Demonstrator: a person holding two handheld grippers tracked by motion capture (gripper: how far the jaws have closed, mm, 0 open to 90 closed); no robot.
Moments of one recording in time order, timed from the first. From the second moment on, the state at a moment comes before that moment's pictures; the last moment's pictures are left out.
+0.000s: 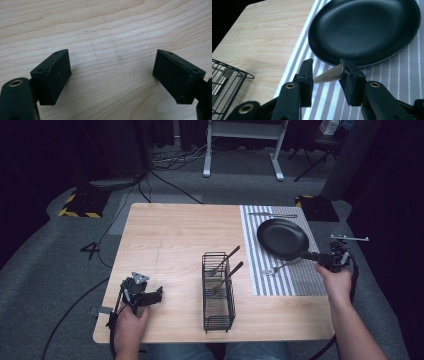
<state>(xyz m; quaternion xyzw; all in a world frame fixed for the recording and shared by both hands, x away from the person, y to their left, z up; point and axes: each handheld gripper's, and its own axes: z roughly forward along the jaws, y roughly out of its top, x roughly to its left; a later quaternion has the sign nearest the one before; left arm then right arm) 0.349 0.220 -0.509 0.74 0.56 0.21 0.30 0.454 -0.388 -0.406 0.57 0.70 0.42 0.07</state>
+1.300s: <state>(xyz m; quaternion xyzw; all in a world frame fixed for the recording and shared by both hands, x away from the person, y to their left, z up) 0.349 0.220 -0.509 0.74 0.57 0.21 0.31 0.474 -0.428 -0.458 0.63 0.67 0.39 0.05</state>
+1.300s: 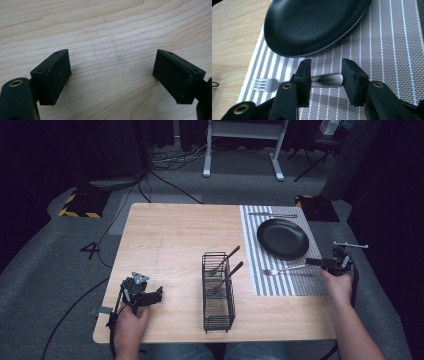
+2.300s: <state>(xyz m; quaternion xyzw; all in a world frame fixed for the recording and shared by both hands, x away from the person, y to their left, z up) 0.349 0.220 -0.509 0.74 0.56 0.21 0.31 0.465 -0.430 -0.442 0.62 0.67 0.39 0.08</state>
